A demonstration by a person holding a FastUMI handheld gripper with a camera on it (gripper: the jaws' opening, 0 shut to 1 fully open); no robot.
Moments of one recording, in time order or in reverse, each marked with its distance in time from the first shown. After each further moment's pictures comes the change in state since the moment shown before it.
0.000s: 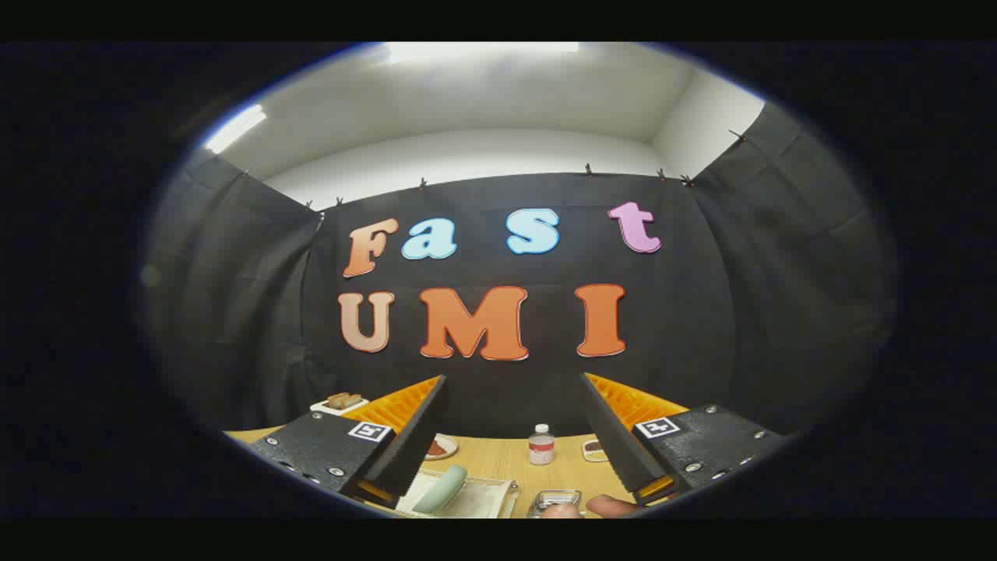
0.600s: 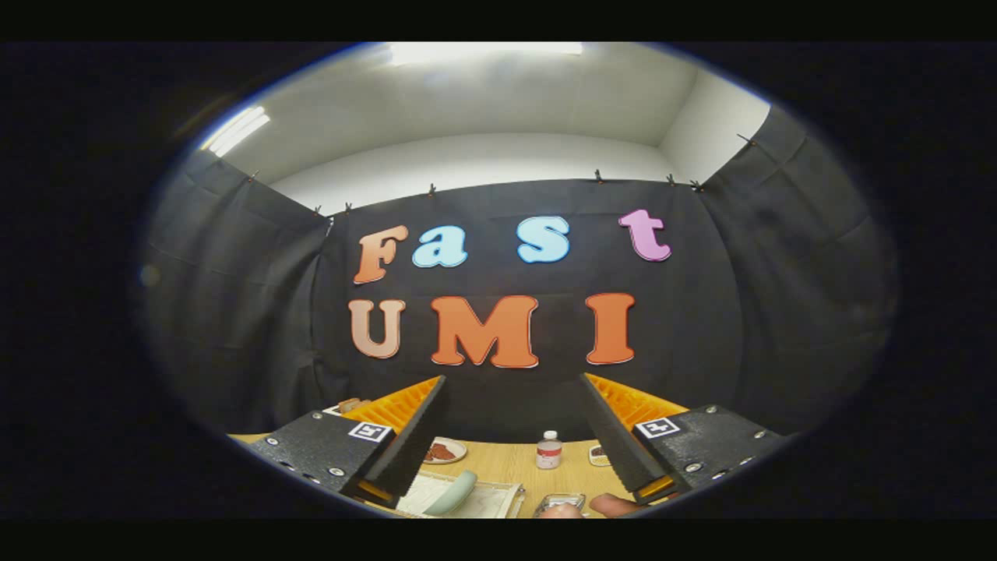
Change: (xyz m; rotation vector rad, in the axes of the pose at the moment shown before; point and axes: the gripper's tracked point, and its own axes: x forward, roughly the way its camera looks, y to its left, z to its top) arm -0.005 0.008 0.027 -0.013 -0.005 0.028
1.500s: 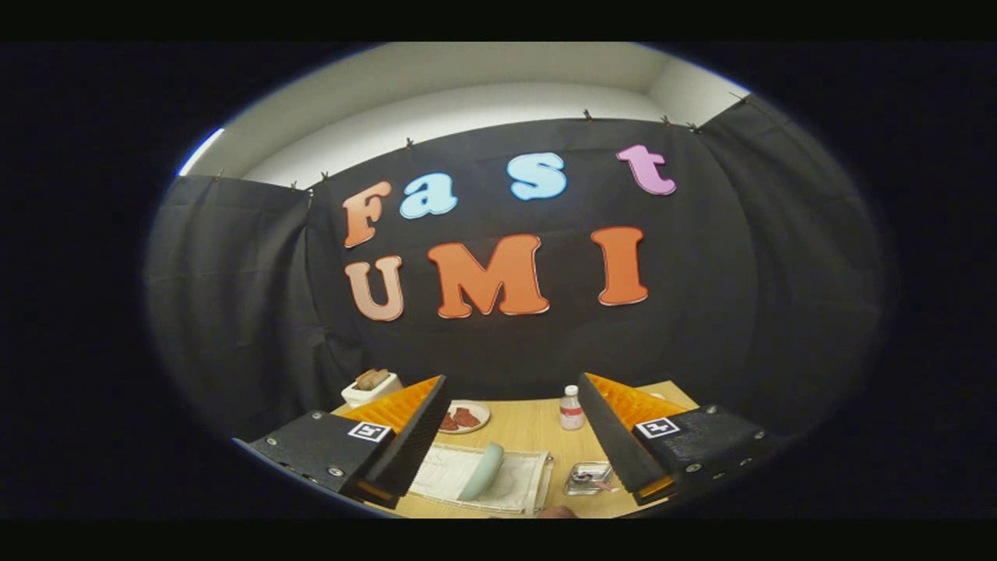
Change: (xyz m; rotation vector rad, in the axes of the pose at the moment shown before) arm 0.026 0.013 -0.064 0.151 0.374 0.013
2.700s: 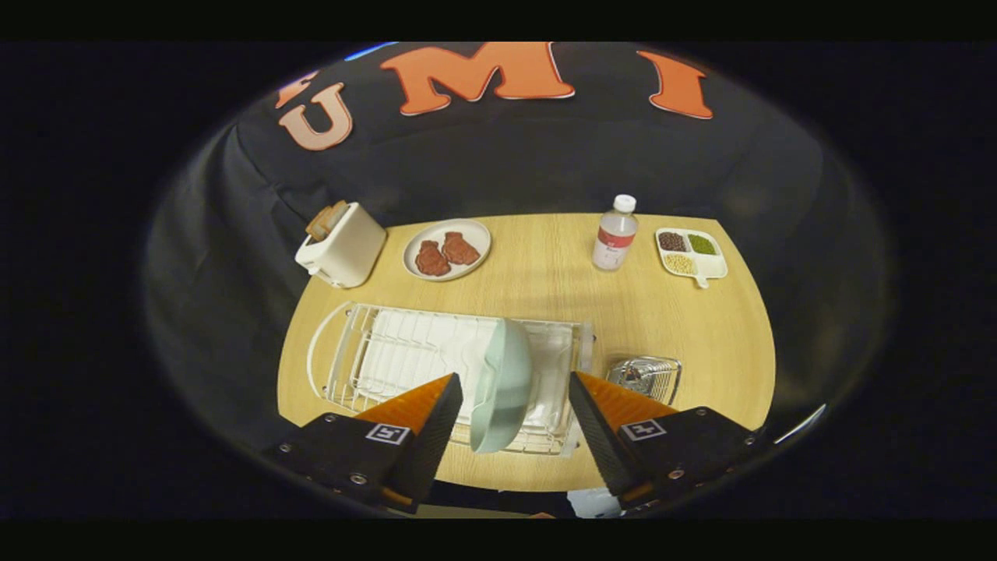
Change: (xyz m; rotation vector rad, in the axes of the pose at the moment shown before) arm 0.075 0.027 -0.209 -0.042 0.973 -0.035
